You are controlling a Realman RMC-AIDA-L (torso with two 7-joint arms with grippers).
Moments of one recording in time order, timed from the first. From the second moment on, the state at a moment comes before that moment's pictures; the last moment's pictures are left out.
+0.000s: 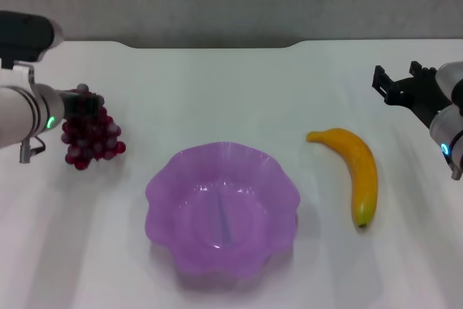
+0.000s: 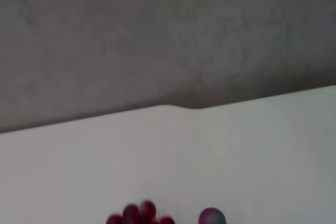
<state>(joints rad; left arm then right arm) -0.58 -2.03 1.53 0.96 -0.10 -0.51 -0.20 0.66 2.02 -1.99 -0.32 0.70 -0.51 0.07</state>
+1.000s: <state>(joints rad) -0.52 -2.03 1.54 1.16 -0.11 -0.56 -0.14 0.65 2.02 -1.99 -0.32 0.70 -0.51 0.07</state>
